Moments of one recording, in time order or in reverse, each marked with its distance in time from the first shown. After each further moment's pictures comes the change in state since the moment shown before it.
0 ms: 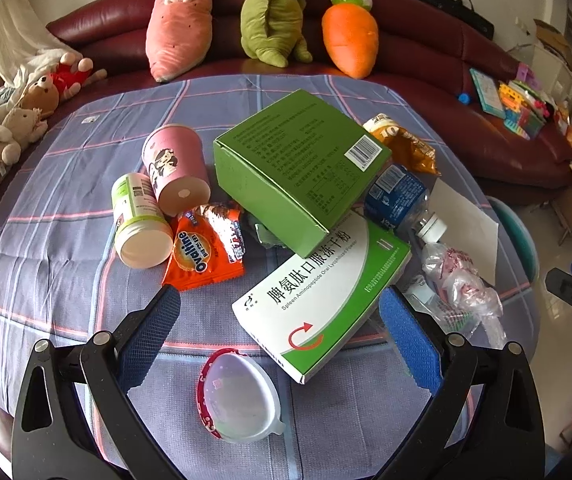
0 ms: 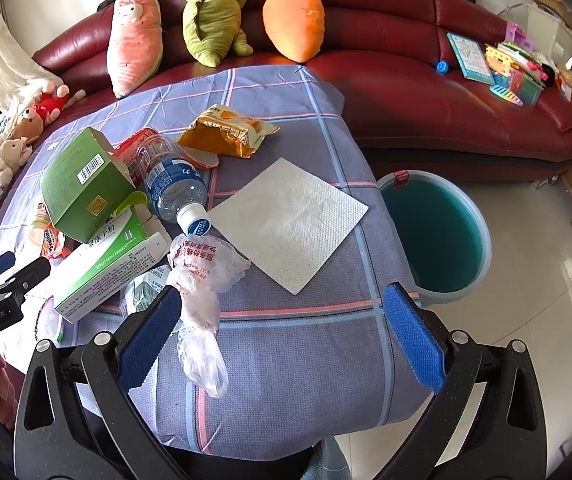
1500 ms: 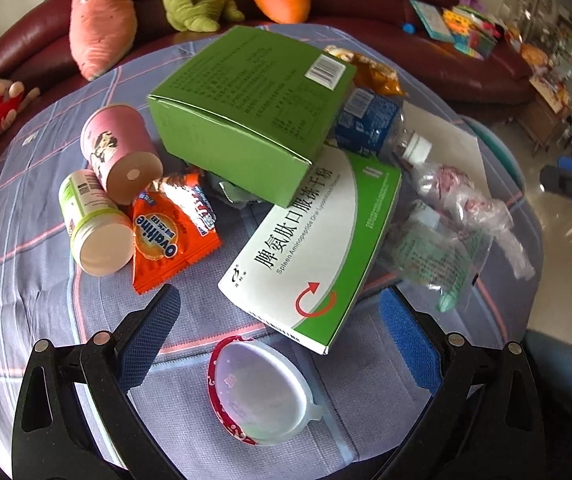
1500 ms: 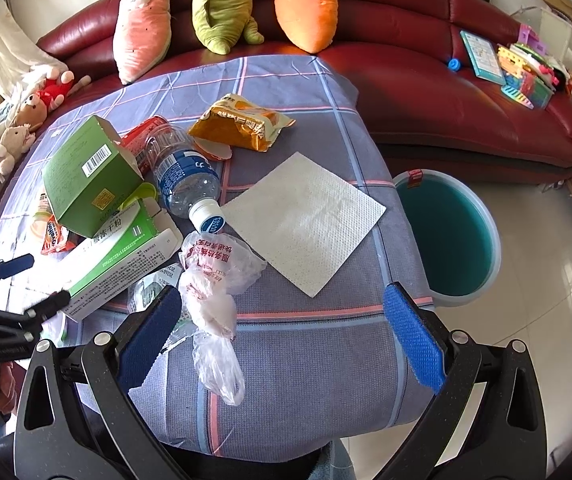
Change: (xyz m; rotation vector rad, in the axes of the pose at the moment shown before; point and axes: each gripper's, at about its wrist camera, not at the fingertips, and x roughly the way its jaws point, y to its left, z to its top) left arm 0.033 0.000 -0.015 0.285 0.145 -0.125; right arm 0.014 0.017 0.006 -0.026 0.039 0.003
